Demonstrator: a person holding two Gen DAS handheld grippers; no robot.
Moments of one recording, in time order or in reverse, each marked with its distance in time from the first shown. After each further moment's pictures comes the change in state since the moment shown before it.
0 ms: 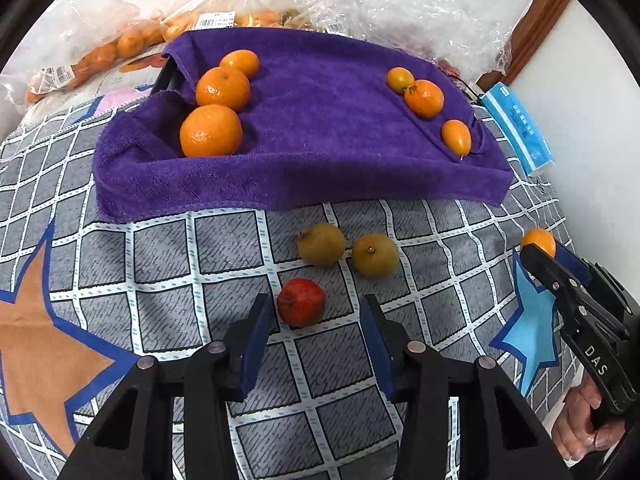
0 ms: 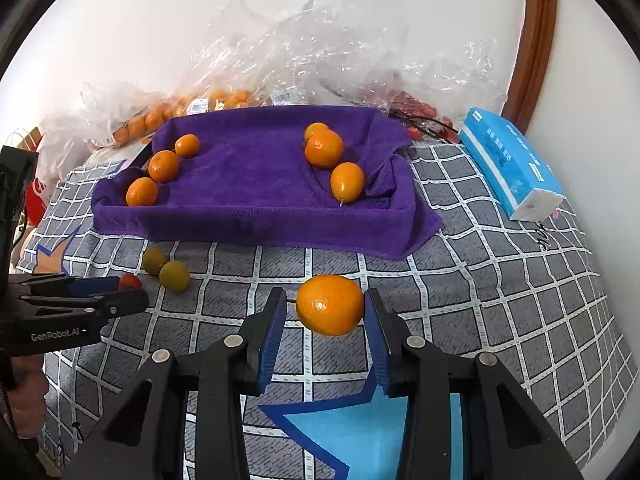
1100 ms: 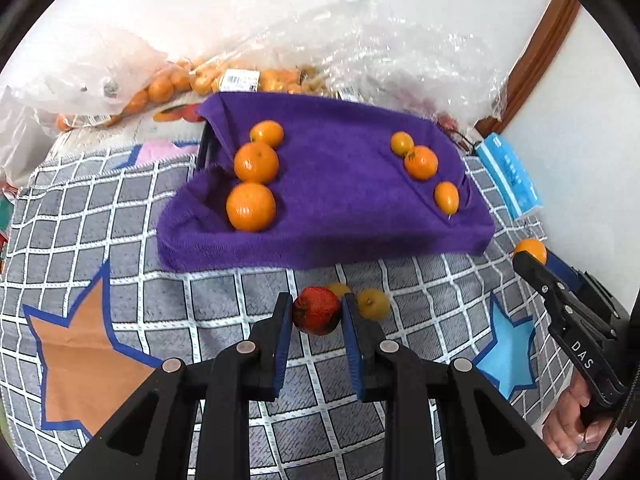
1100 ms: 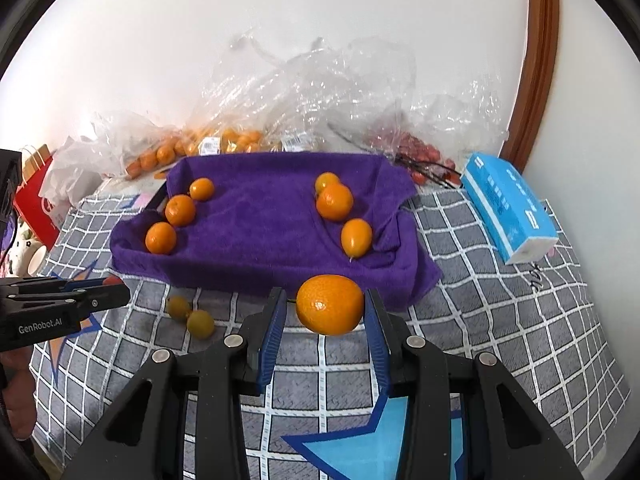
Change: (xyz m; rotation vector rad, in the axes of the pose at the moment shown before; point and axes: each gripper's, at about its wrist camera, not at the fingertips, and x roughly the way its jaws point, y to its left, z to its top) left arm -0.058 0.013 0.022 -0.031 -0.123 0.007; right arm -0.029 0.009 0.033 -0.003 -0.104 0.017
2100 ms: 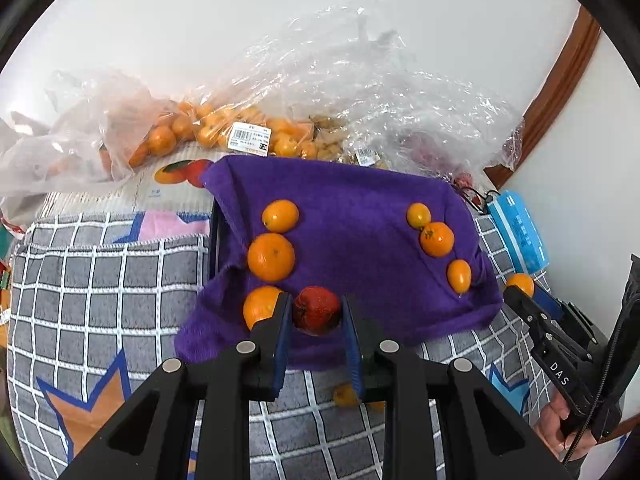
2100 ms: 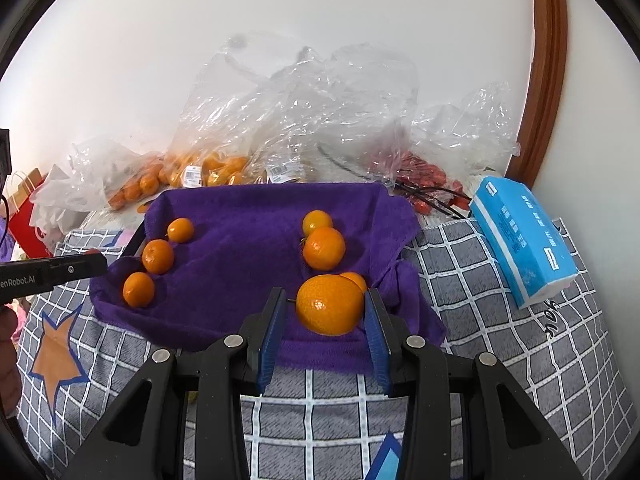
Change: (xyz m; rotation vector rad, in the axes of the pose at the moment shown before) left arm 0.005 0.018 0.069 -0.024 -0.070 0.002; right arm 0.048 -0.019 0.041 0.035 -0.017 0.018
